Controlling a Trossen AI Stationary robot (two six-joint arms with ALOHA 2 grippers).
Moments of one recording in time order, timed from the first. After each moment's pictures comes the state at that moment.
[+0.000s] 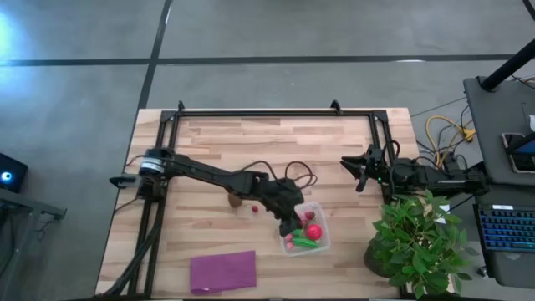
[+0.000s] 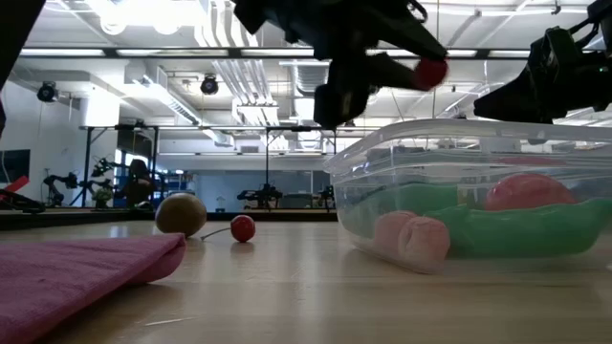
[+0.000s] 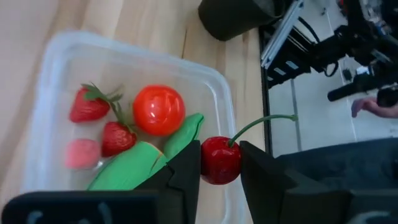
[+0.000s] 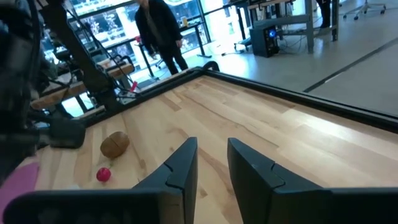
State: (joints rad) left arm -0.14 1.94 1.50 -0.18 0.32 -0.61; right arm 0.02 0.03 0.07 -0.15 0.41 0.34
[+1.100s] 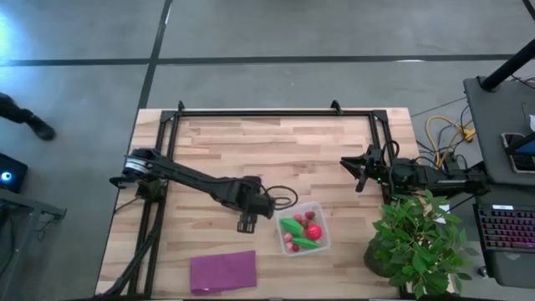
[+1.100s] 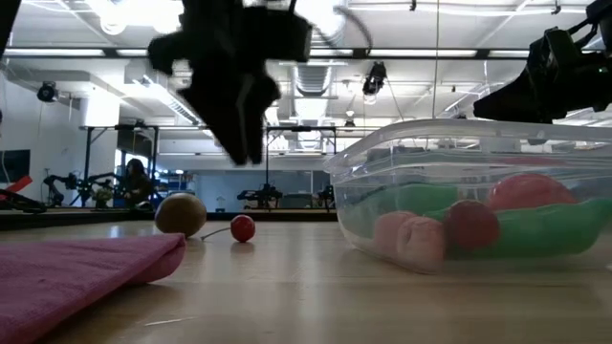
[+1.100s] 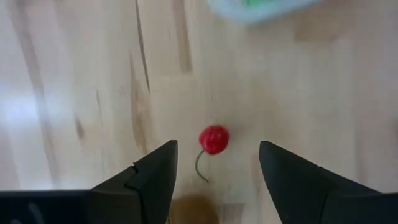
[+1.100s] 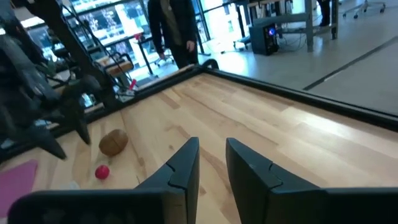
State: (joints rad) left arm -0.24 1.83 1.45 -0.90 -0.19 -0.09; right arm 0.02 0.05 0.07 -0.15 0.41 0.34
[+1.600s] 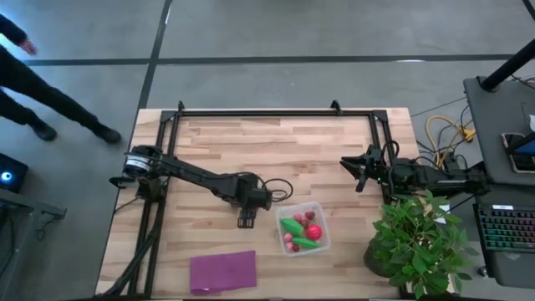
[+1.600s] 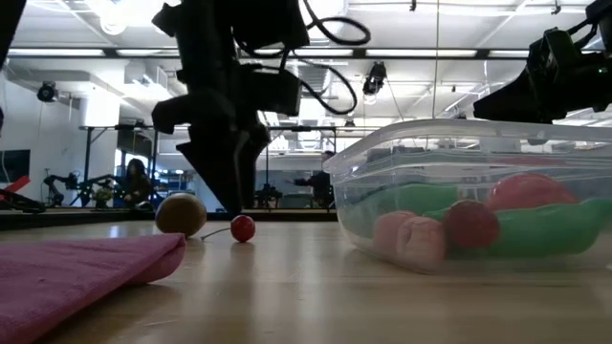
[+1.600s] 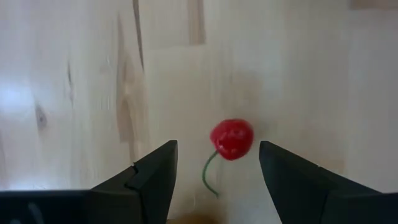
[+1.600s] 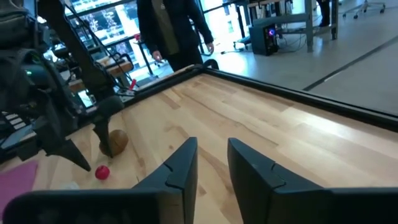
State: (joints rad) left arm -0.17 1.83 1.25 -0.69 -0.12 -0.09; right arm 0.02 0.05 0.07 -0.15 0.41 0.34
